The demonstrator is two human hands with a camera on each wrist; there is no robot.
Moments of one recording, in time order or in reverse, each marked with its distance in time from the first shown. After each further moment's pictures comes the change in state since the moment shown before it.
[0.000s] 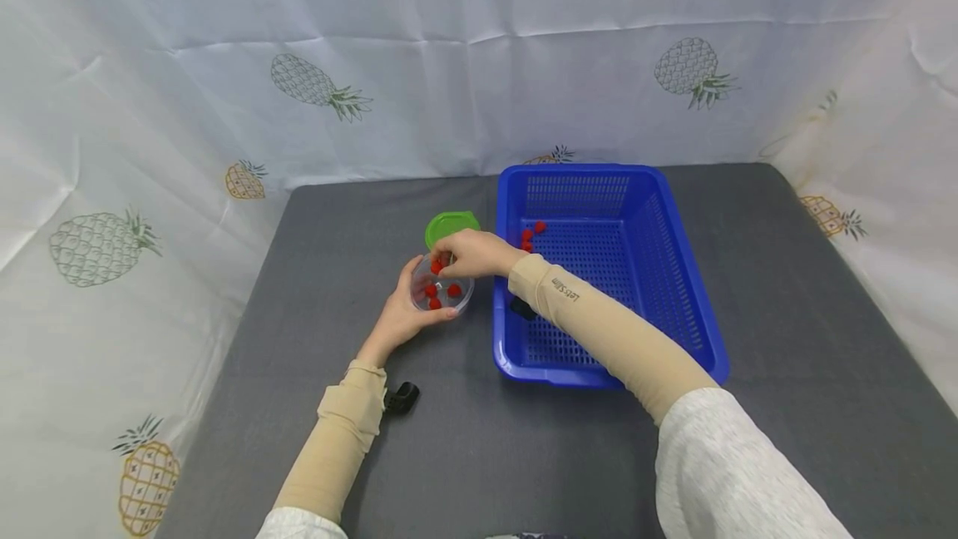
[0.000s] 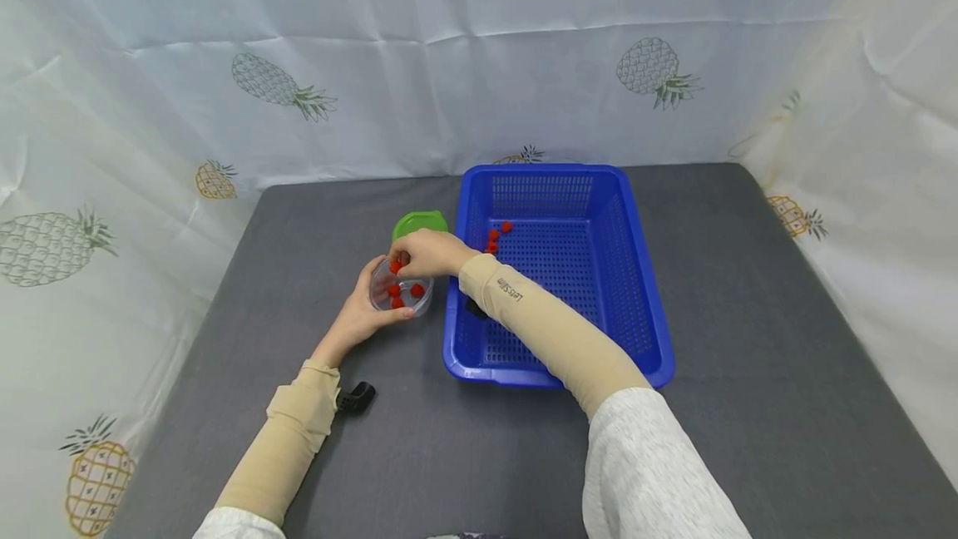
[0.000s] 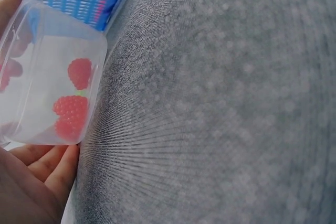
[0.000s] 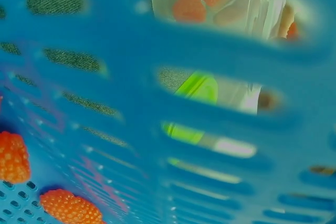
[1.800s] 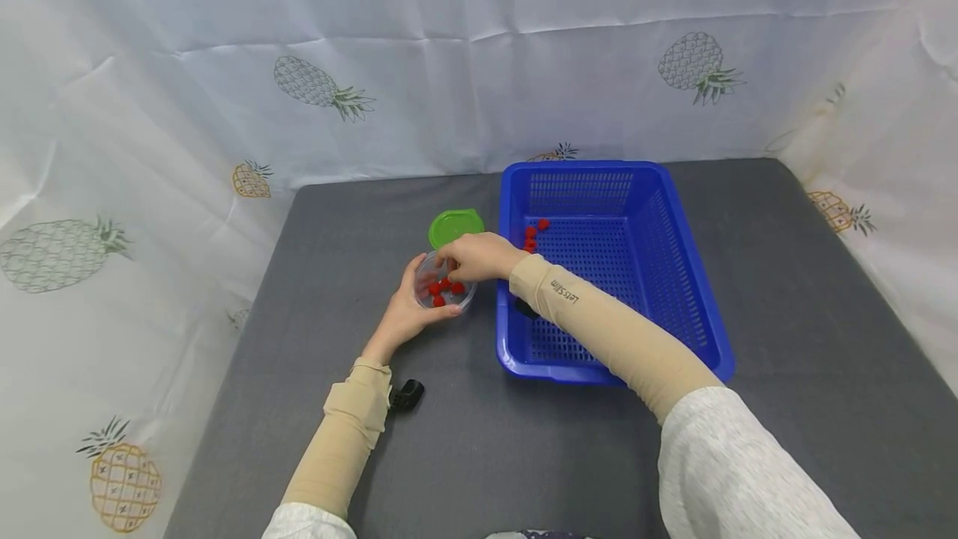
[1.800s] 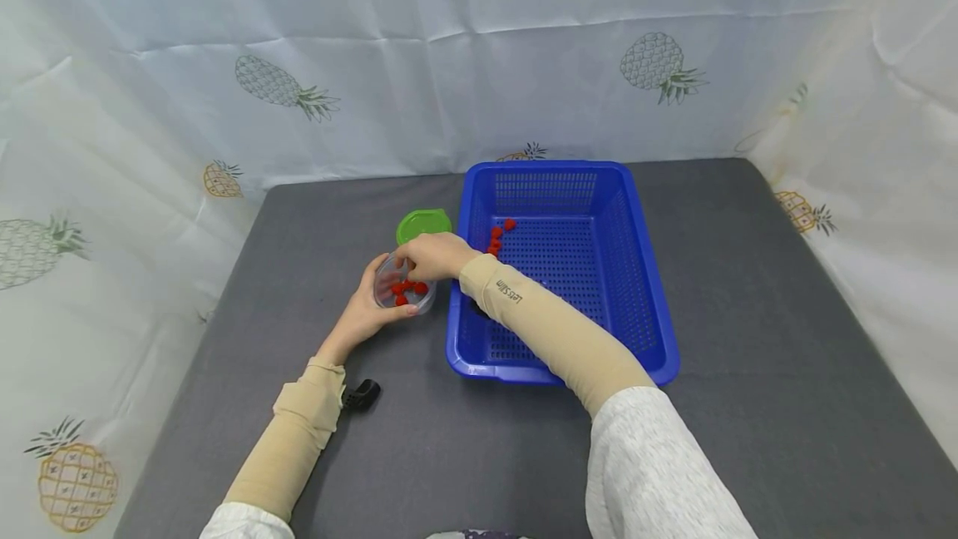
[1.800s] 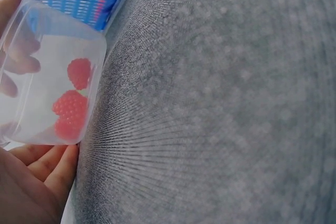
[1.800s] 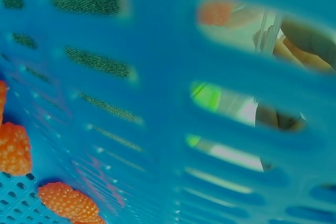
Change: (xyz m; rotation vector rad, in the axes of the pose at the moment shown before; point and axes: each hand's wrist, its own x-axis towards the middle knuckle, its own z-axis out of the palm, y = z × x) left_hand 0.001 0.005 0.000 -0.012 0.006 -0.026; right_hand -0.001 -0.001 0.001 -0.139 -0.074 0.014
